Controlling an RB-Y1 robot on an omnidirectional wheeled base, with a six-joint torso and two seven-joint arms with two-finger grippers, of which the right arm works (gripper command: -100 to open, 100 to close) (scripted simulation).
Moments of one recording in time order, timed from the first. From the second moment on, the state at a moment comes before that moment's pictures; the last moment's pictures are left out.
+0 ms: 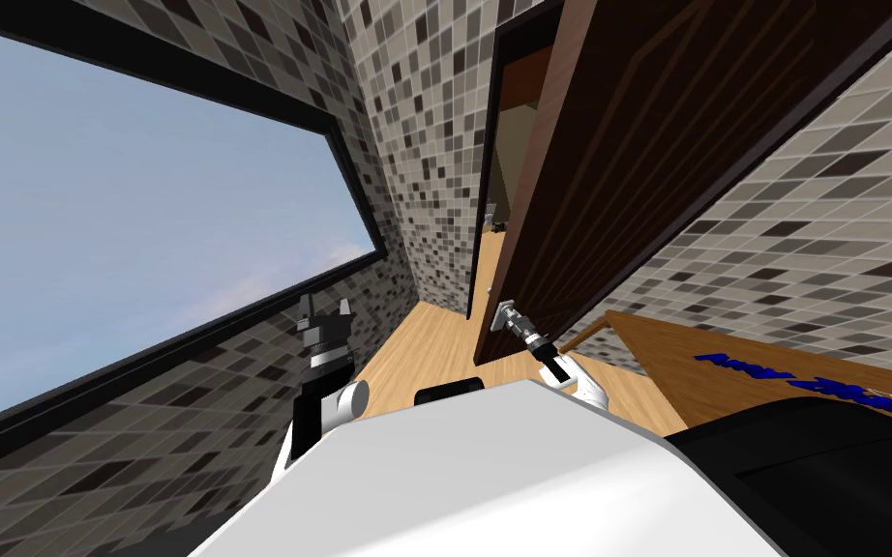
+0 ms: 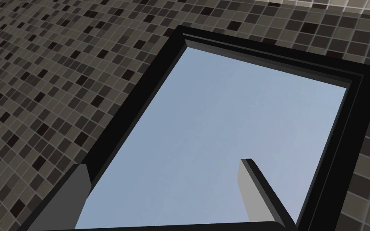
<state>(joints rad) 0.31 -0.32 -0.20 -1.39 0.55 -0.60 -2.43</state>
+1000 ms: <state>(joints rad) 0.32 -0.39 -0.19 -1.35 0.56 -0.71 -2.48</state>
